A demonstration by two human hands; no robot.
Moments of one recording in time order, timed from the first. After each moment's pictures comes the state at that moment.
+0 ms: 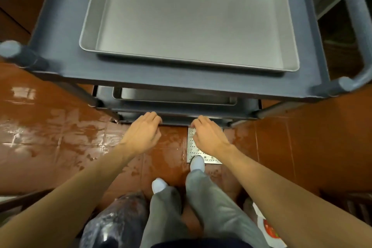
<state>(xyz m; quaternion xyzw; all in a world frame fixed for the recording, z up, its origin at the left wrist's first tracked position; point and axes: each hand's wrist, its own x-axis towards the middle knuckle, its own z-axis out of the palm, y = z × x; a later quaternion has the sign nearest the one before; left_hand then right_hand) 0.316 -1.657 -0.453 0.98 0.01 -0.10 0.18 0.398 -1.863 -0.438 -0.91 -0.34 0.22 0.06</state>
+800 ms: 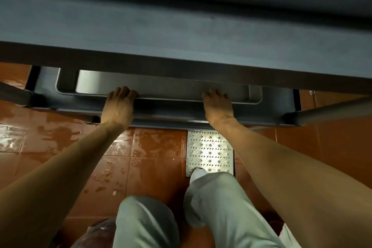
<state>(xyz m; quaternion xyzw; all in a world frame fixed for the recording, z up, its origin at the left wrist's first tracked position) 0.439 -1.617 -0.706 0.98 0.15 -0.11 0.05 0.558 -1.862 -0.690 -0.94 -0.27 0.17 -0.09</state>
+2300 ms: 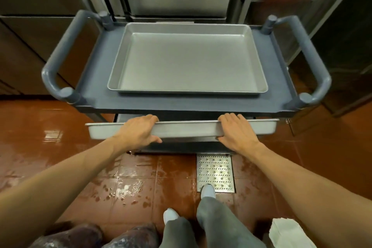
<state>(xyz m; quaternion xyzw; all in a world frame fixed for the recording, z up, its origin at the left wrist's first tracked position) 0.323 -1.653 -0.314 0.99 0.00 -0.16 0.07 0.431 -1.947 -0.343 -0.94 -0.35 0.03 -0.03</state>
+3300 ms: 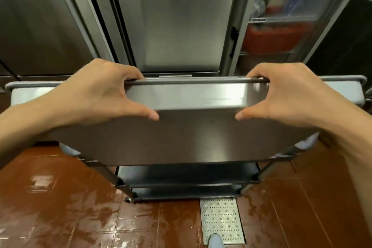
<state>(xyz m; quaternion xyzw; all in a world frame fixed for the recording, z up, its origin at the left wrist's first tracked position) 0.354 -1.617 -0.005 0.98 -0.07 0.12 0.11 0.442 -1.915 -0.002 -0.95 -0.29 -0.04 0.12</state>
